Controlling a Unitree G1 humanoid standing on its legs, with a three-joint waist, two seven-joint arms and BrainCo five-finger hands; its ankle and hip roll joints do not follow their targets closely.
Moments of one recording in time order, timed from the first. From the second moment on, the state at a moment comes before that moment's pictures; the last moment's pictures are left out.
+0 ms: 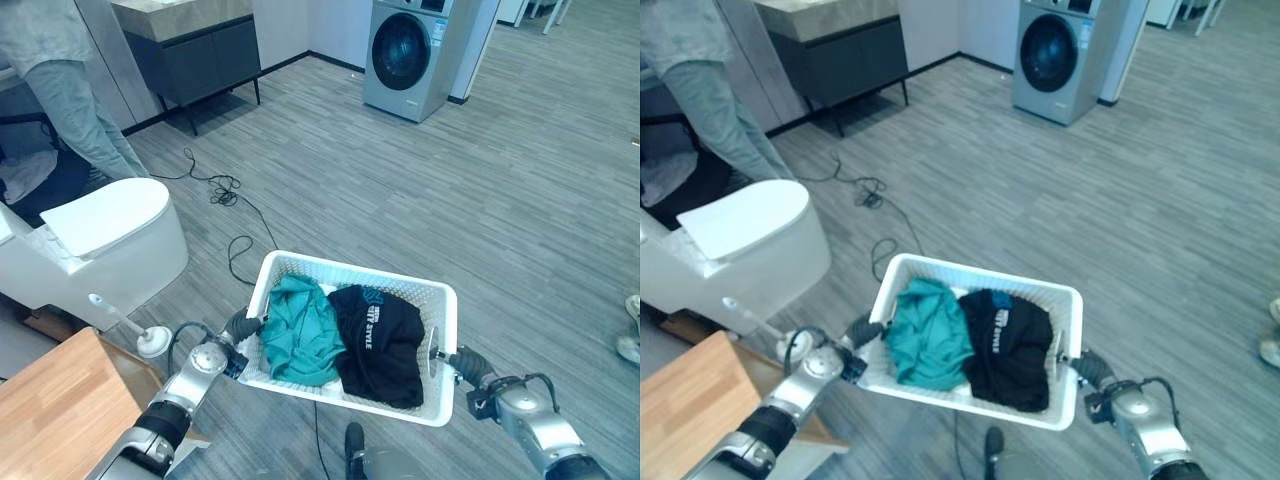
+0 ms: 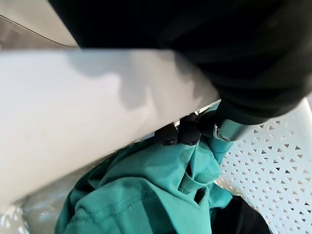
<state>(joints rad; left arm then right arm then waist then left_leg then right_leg) -0.32 0.47 -0.41 0.54 -0.12 0.06 -0.05 0.04 -0.59 0.20 0.29 0.40 0.23 0.11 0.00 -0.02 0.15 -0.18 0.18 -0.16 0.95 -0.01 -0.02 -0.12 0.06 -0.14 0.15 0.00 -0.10</state>
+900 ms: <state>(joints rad) -0.32 0.59 -0.41 0.45 -0.16 0.07 -0.02 -0.01 -0.47 0.22 0.33 0.38 0.22 0.09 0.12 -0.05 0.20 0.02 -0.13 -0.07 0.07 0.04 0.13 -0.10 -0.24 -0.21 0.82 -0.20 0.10</state>
